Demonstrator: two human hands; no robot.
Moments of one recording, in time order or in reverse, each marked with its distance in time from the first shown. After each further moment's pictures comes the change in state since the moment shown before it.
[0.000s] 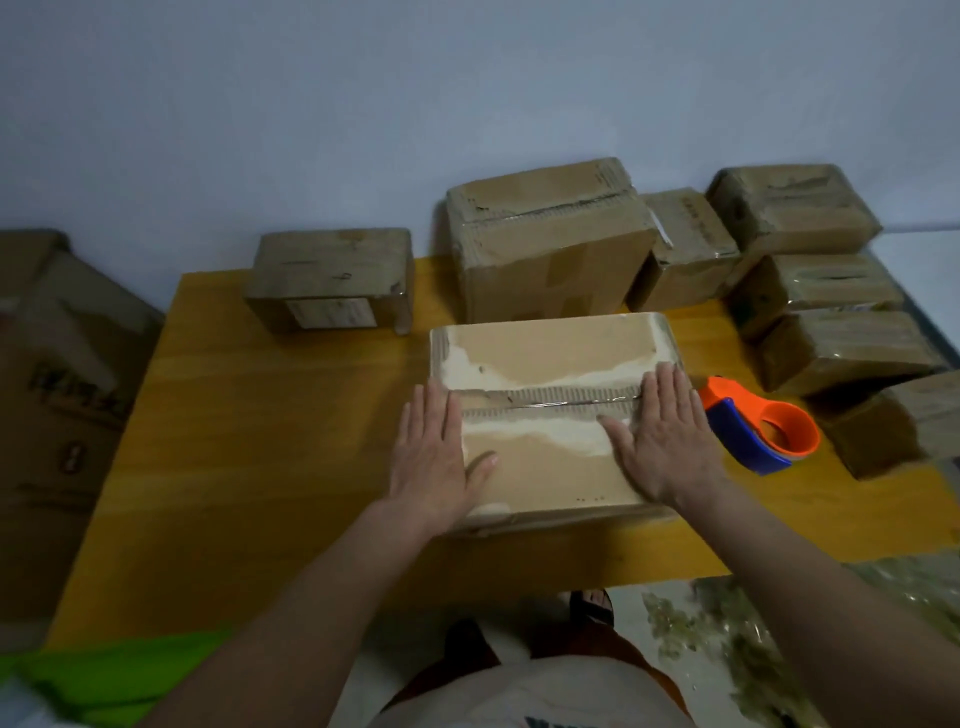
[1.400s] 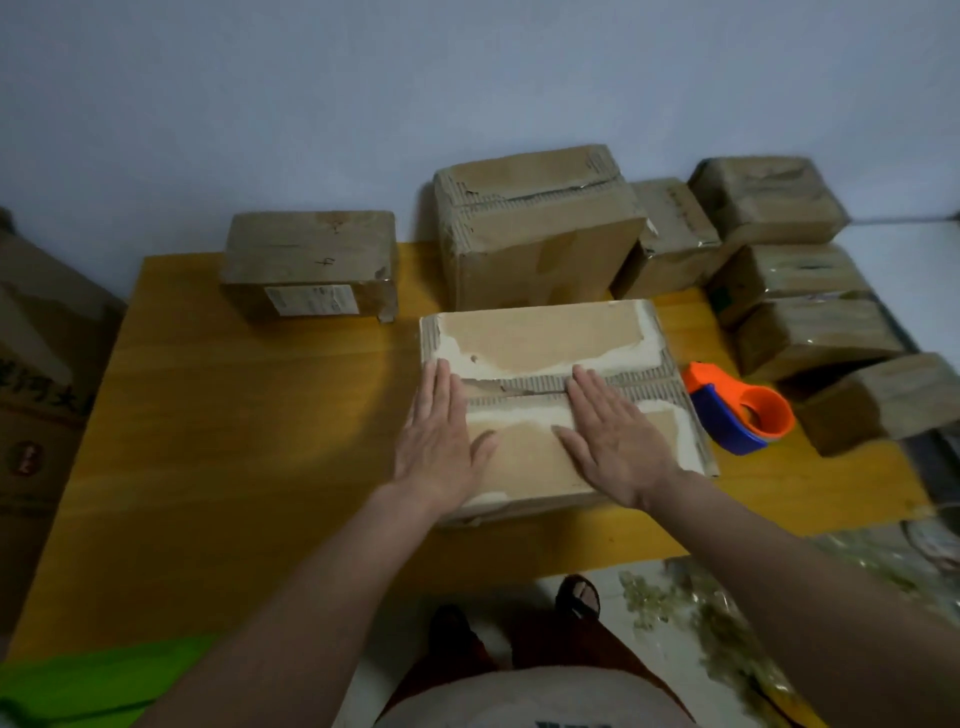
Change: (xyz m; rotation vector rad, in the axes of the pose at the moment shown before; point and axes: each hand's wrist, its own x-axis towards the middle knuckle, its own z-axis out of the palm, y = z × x) left_hand 0.008 -0.001 0.003 -0.060 0.034 0.002; right_hand -0.014 -0.040 -0.002 0.000 -0.024 -0.354
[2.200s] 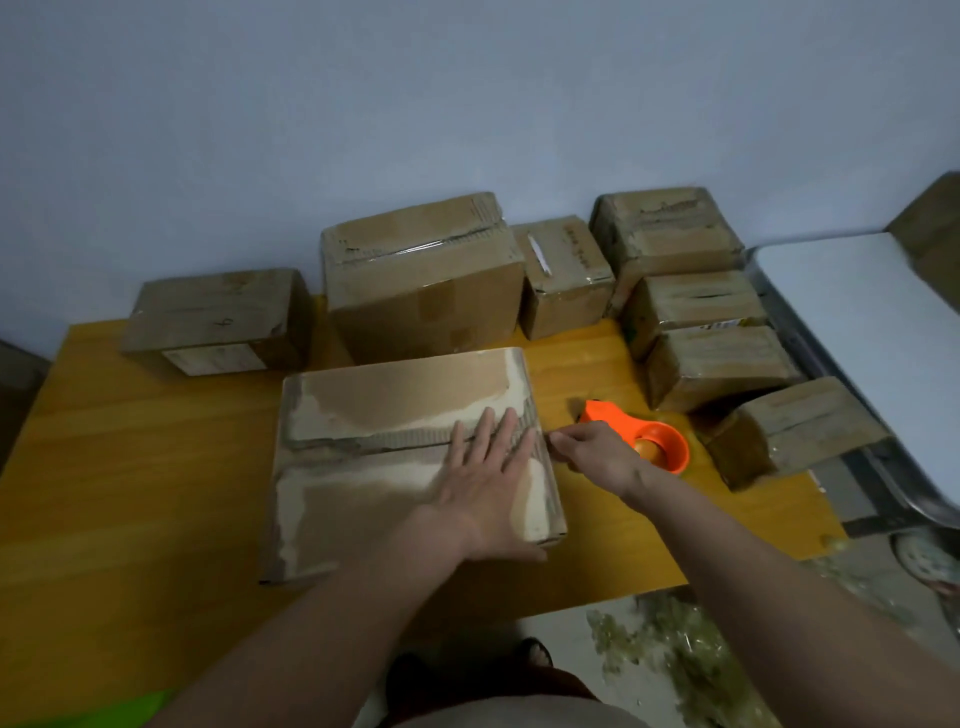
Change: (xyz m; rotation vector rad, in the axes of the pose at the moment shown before) left_hand 0.036 0.188 0.012 0.195 -0.175 0.390; right_hand -0.007 0.143 -0.028 1.136 -0.160 0.385
